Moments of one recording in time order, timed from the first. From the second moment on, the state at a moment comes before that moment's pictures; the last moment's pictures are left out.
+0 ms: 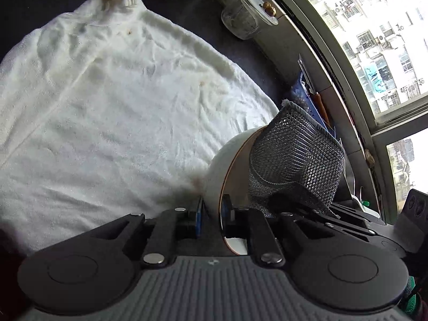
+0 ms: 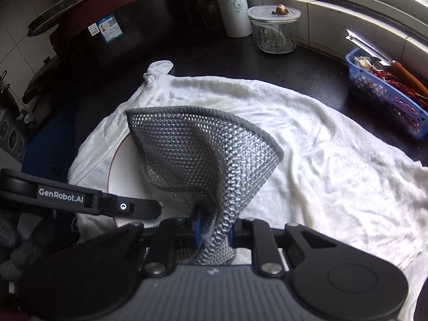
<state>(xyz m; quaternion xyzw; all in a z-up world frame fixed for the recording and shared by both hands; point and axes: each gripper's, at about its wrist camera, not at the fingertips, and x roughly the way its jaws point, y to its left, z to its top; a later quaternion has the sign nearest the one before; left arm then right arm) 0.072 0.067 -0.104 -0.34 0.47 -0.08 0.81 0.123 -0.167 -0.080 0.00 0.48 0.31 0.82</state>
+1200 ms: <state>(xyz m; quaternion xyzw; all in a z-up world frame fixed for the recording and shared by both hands) 0.067 0.043 -0.088 -0.13 0.45 -0.11 0.88 0.106 -0.164 -0.066 -0.20 0.43 0.46 0.75</state>
